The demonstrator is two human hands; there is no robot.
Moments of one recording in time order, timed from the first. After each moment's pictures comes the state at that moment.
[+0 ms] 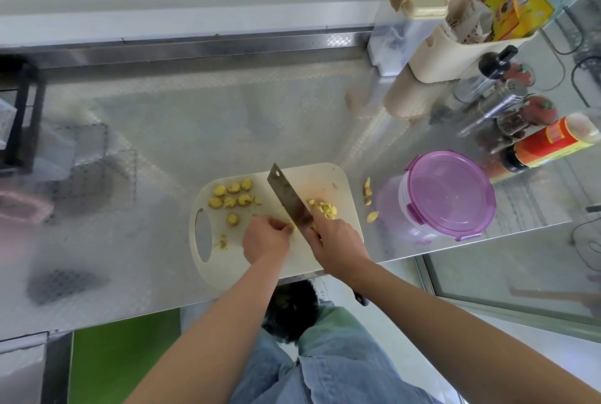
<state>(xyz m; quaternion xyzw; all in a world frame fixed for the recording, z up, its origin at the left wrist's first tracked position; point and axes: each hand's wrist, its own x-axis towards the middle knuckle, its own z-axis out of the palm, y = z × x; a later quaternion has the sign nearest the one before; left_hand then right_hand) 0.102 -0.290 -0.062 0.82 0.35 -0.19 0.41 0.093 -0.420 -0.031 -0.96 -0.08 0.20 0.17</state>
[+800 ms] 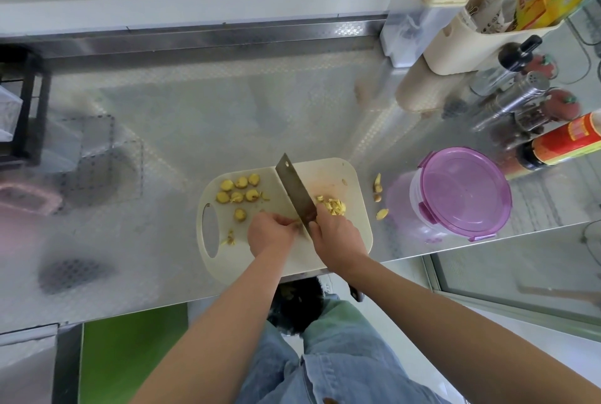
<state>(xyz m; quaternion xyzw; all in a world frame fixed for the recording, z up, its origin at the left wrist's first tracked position) 0.108 -0.284 -0.058 0.79 0.36 -0.23 0.43 0.098 -0.405 -0.037 -0.95 -0.04 0.23 0.18</state>
